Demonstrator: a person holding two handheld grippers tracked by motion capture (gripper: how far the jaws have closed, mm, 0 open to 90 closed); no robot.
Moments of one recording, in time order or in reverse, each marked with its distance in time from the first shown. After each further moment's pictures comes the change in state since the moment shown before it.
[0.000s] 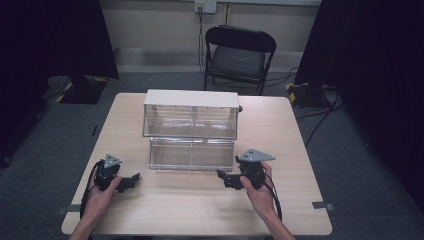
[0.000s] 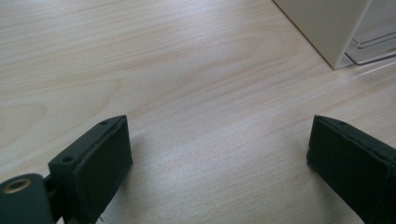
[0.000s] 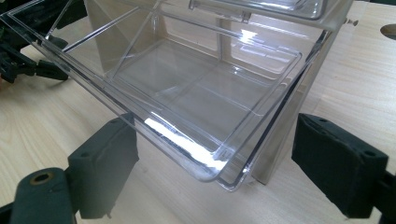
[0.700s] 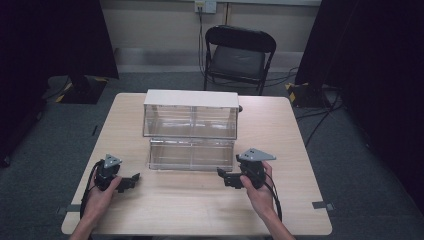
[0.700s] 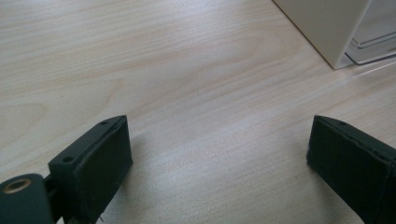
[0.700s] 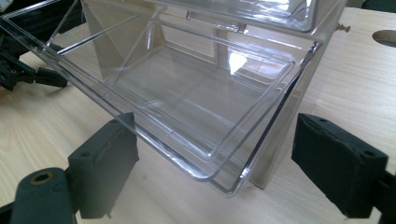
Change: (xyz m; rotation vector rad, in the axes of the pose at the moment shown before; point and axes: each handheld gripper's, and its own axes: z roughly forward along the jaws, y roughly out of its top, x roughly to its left) left arm 0.000 0.000 0.000 0.000 0.000 0.000; right arm 0.001 0.003 -0.003 -0.022 -0.011 0.010
